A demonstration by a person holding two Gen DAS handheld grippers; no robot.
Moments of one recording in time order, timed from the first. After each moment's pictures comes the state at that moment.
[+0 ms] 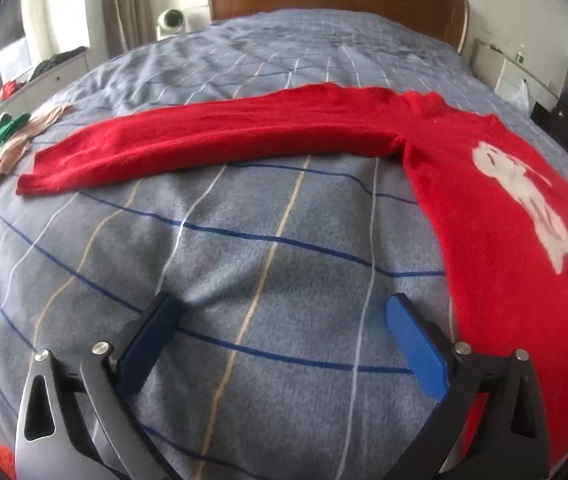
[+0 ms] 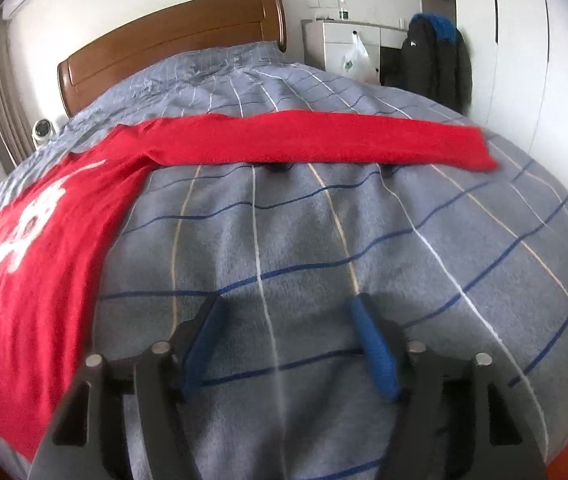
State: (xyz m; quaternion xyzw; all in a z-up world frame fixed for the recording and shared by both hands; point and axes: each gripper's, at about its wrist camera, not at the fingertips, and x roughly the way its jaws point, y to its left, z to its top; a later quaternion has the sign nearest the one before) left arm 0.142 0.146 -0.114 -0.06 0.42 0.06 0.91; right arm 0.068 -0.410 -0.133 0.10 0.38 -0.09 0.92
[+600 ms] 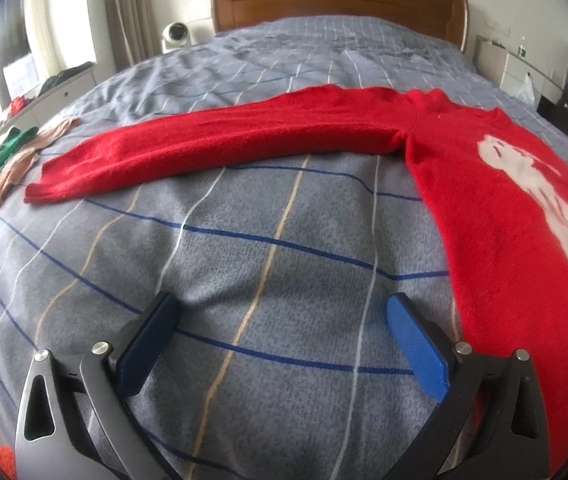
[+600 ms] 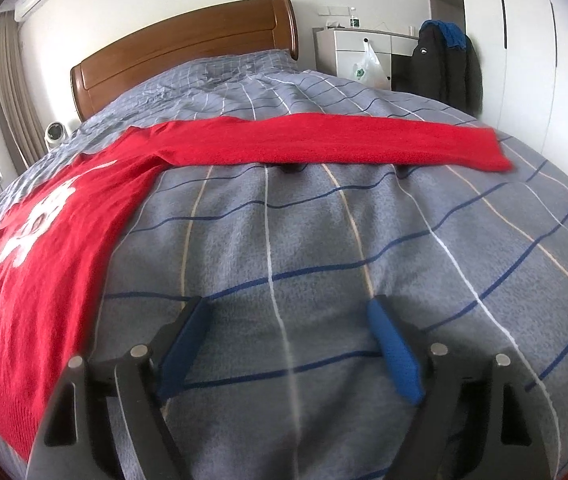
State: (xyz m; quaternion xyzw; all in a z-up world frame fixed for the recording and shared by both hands) left arm 0.143 0.138 -0.123 -0.03 0.40 0.08 0.91; right arm 0.065 -0.408 -0.140 0.11 0.36 -0.07 0.93
